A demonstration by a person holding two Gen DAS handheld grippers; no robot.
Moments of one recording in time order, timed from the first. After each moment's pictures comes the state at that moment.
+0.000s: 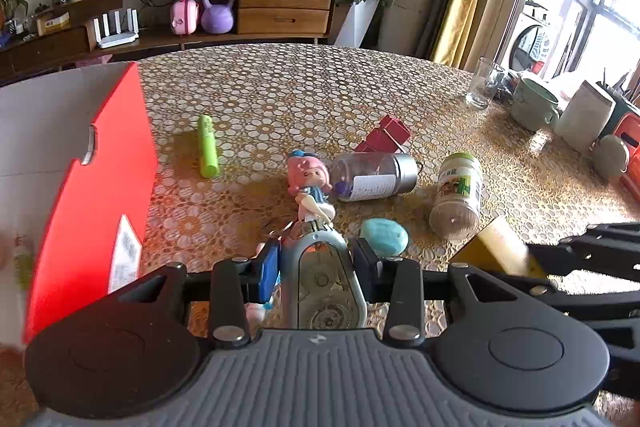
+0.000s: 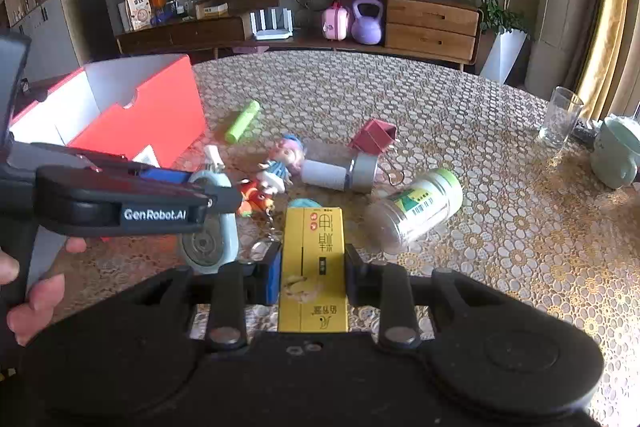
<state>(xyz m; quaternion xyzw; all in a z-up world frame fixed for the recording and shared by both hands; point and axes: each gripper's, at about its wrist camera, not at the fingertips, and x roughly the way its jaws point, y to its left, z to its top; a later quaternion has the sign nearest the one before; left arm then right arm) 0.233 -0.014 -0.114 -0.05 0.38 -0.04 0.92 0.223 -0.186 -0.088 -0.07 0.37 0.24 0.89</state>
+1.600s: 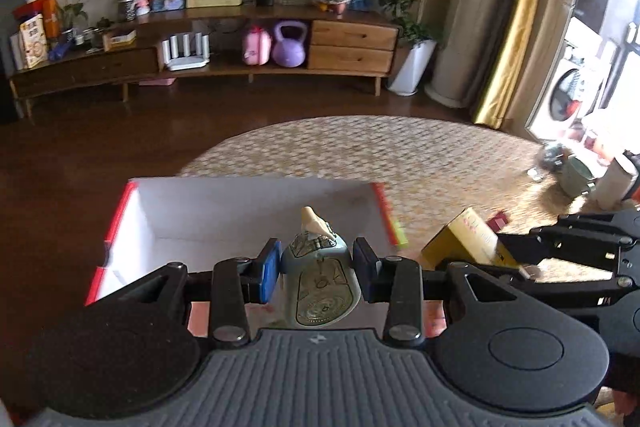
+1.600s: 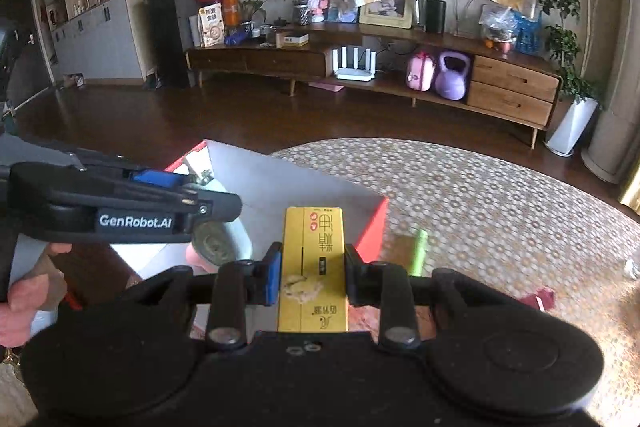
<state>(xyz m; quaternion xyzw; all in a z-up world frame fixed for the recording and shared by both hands) 0.197 0.183 0.015 -0.05 0.36 0.02 0.93 0.230 0.022 0.009 -0.09 0.34 0.33 0.88</state>
